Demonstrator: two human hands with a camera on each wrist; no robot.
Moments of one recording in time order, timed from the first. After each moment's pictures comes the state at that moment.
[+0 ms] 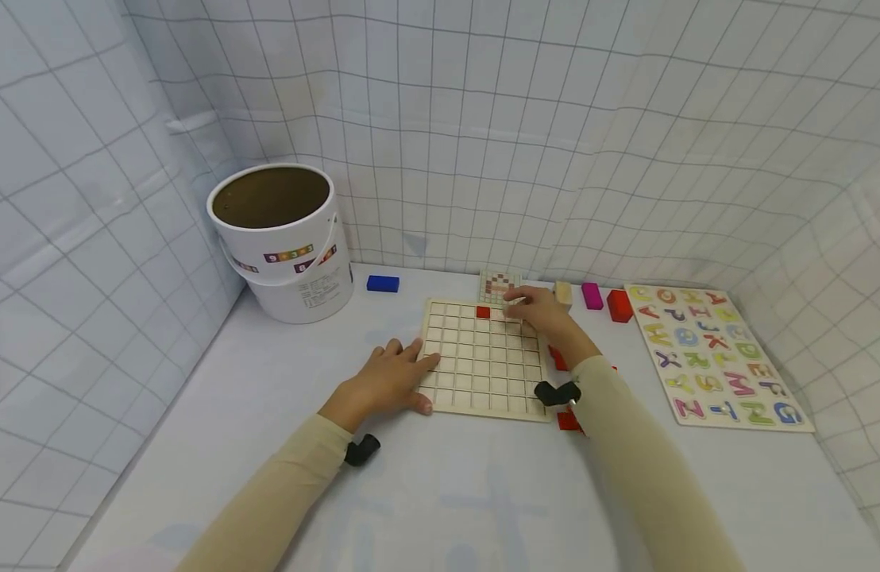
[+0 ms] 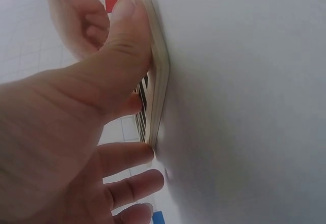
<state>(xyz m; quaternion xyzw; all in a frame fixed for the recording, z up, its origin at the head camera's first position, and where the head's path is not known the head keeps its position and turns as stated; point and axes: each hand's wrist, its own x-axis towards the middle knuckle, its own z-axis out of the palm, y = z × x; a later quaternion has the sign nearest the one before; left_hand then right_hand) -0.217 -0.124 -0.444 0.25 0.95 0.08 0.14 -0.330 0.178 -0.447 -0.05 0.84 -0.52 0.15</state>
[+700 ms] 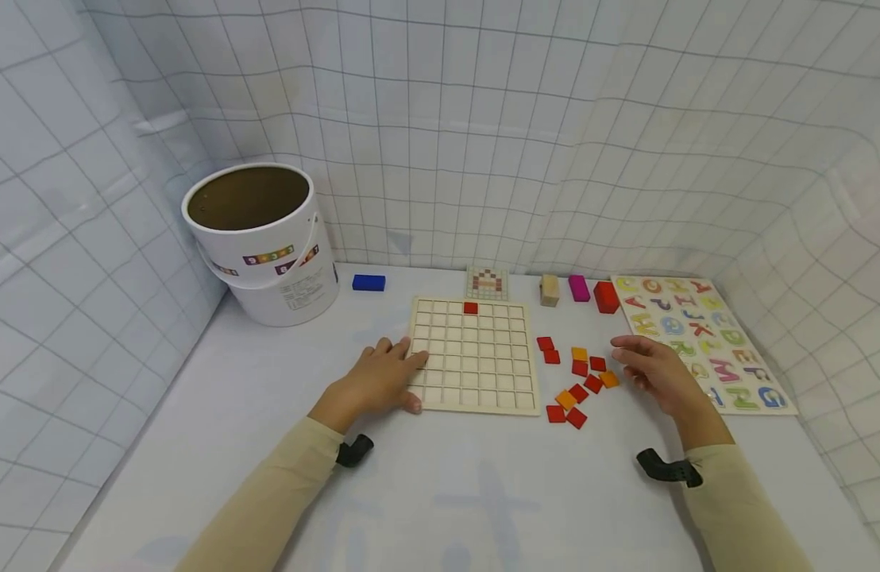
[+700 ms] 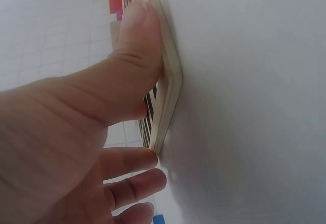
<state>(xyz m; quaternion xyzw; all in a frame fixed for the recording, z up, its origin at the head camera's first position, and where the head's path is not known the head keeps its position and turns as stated) -0.219 -0.116 -0.443 0.24 0.96 0.08 0.15 -0.216 0.347 -0.455 0.09 0.79 -0.60 0.13</state>
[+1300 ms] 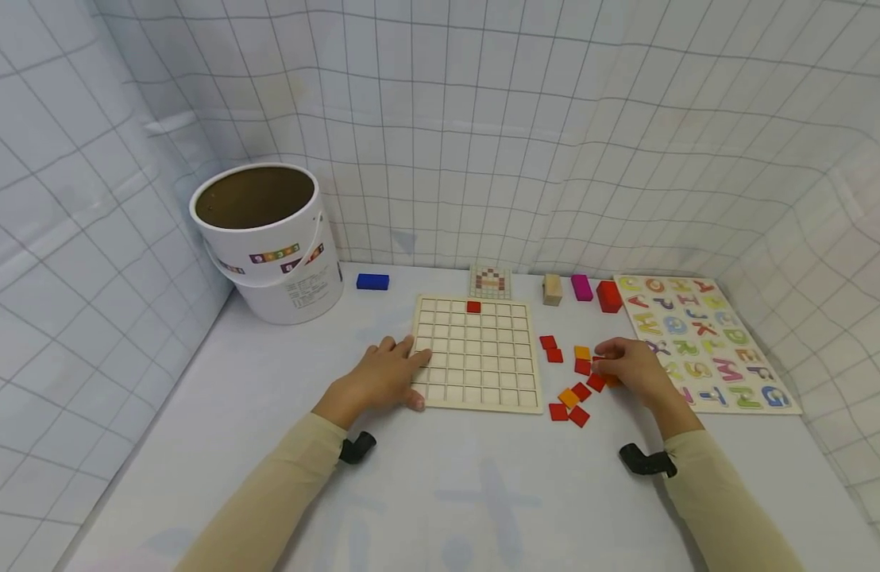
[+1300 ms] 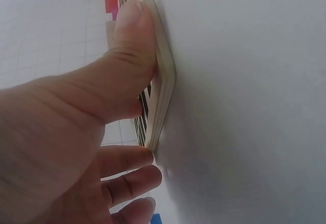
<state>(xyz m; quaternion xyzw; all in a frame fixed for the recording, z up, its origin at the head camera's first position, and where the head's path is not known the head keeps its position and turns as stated) -0.219 -0.116 -0.440 0.24 0.95 0.08 0.16 -0.228 0.314 -0.462 0.07 0.90 -0.42 0.13</state>
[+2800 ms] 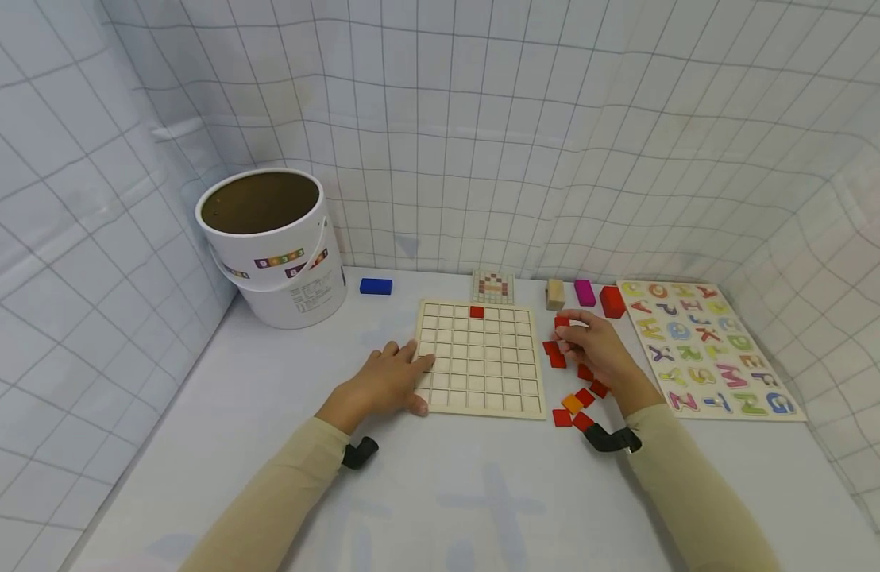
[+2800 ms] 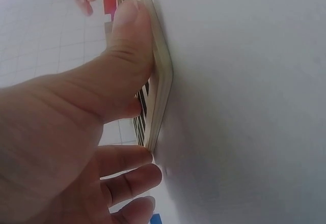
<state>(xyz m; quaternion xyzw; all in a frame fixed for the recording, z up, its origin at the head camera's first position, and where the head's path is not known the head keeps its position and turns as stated) -0.219 -0.117 -0.446 0.24 0.95 0.09 0.16 -0.267 0.258 -0.460 0.04 0.71 -0.69 0.14</state>
